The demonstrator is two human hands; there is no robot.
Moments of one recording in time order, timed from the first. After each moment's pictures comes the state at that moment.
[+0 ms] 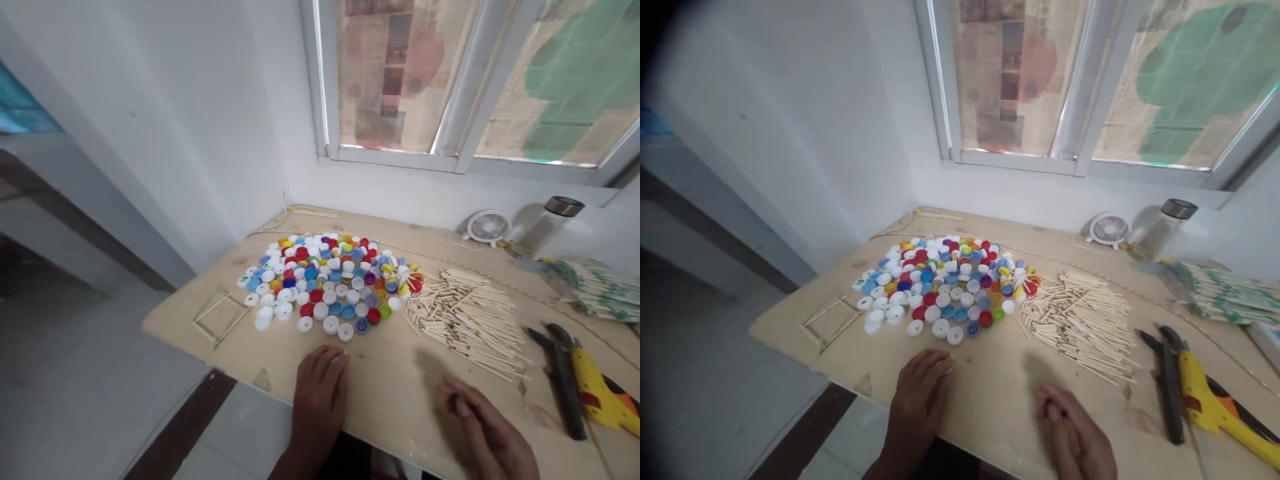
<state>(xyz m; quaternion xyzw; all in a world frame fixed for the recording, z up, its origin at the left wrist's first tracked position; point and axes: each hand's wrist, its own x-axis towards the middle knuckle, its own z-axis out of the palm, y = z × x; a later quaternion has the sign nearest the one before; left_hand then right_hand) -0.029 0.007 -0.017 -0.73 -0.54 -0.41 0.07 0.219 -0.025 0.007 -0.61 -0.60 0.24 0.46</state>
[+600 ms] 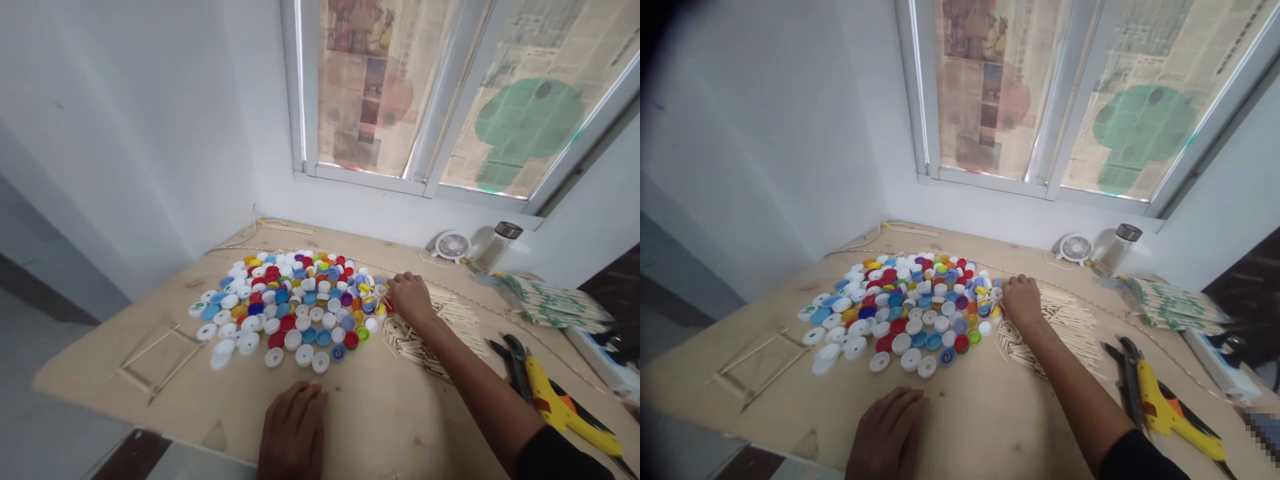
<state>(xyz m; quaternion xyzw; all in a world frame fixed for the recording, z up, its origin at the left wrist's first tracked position) -0.045 0.014 -0.049 -0.78 -0.49 -0.36 0.15 0.191 0.189 0.074 -0.59 -0.80 -0.11 0.04</state>
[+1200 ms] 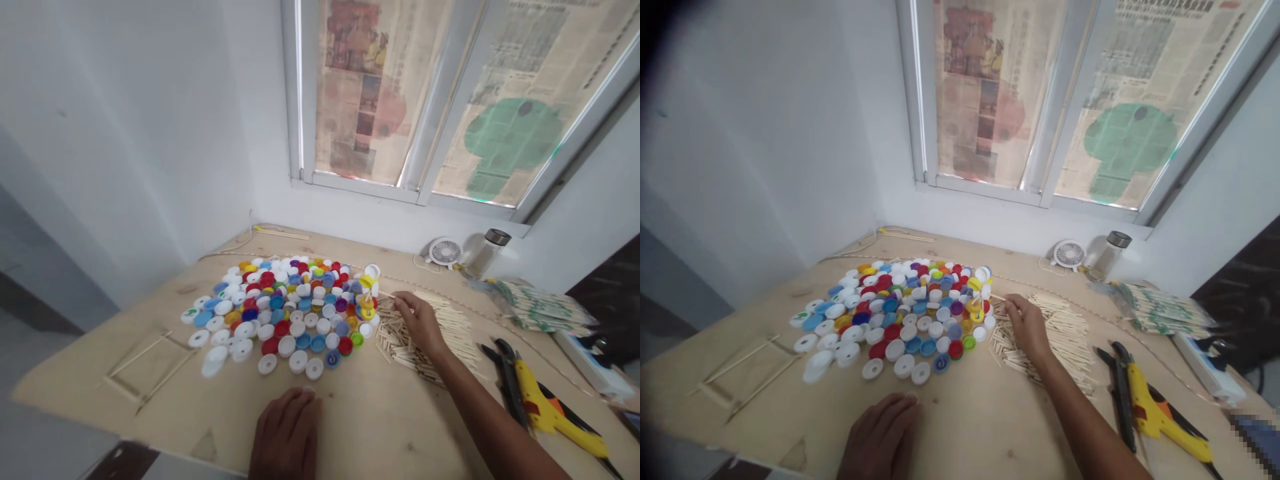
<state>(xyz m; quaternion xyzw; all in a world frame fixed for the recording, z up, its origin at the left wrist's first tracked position) -0.049 0.020 -0.051 -0.78 -0.46 -0.36 0.19 0.217 0.157 0.057 -0.58 -0.71 0.15 0.36</state>
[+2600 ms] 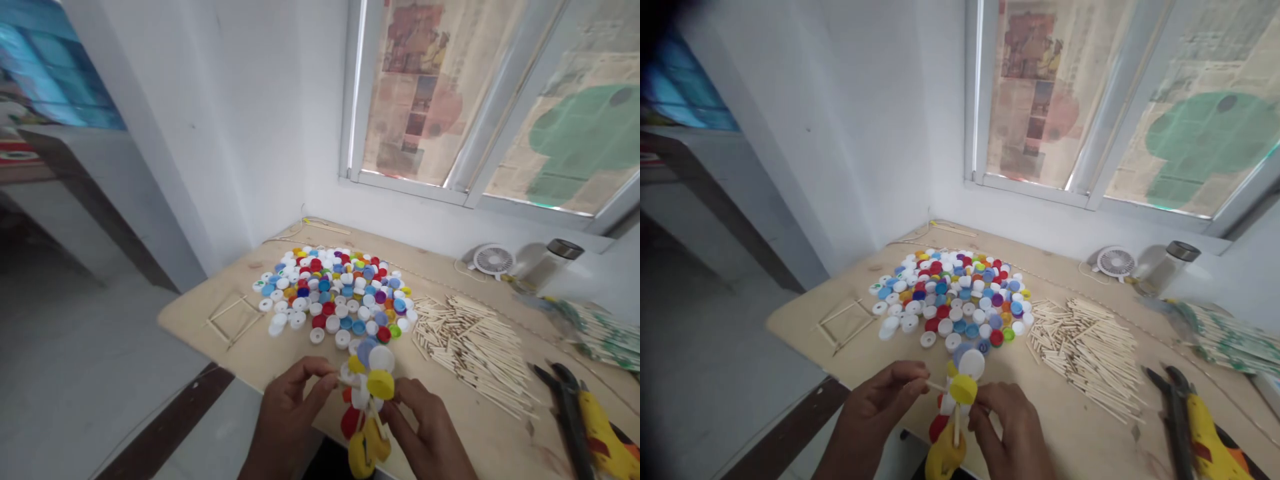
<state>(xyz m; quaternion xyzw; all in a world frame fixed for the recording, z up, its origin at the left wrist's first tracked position) -0.062 -0.006 0.053 -0.42 -0.55 -0.60 -0.39 0.139 0.012 0.056 -0.45 -0.78 0.32 0.30</state>
